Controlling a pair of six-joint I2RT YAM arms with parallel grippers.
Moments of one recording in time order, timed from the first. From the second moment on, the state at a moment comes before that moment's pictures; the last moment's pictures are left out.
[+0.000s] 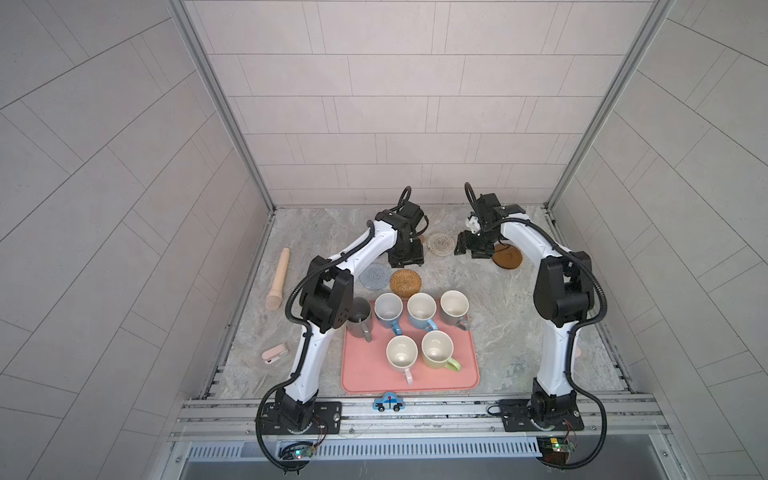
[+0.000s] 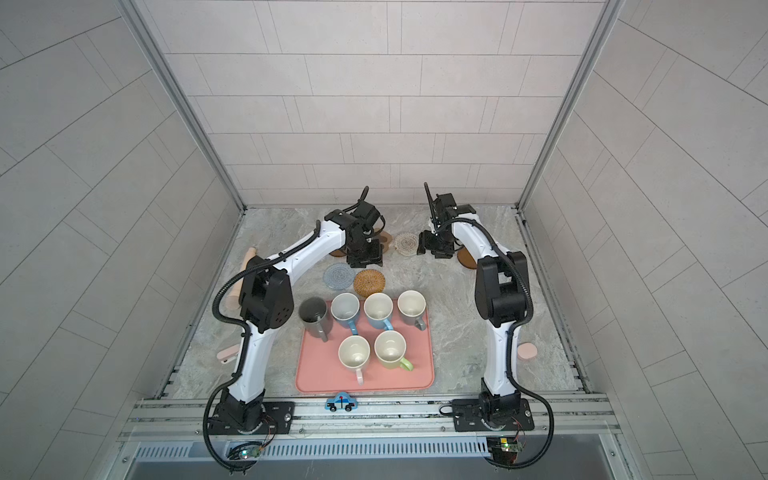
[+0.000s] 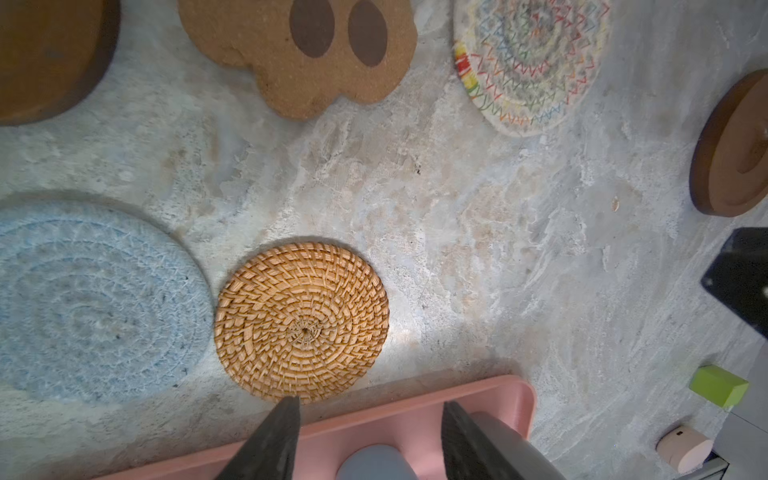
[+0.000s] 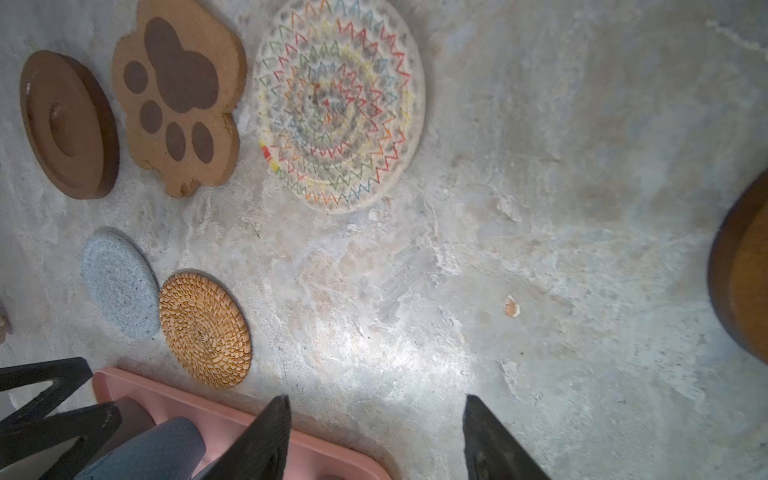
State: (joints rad) left arm -0.56 2.22 2.03 -1.08 0.17 -0.62; right arm 0.14 2.06 1.77 -0.99 -0.29 0.26
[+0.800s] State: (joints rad) left arm -0.56 2.30 2.02 -1.08 0.25 -0.62; right arm 0.11 2.06 1.78 -0.99 -0.28 0.26
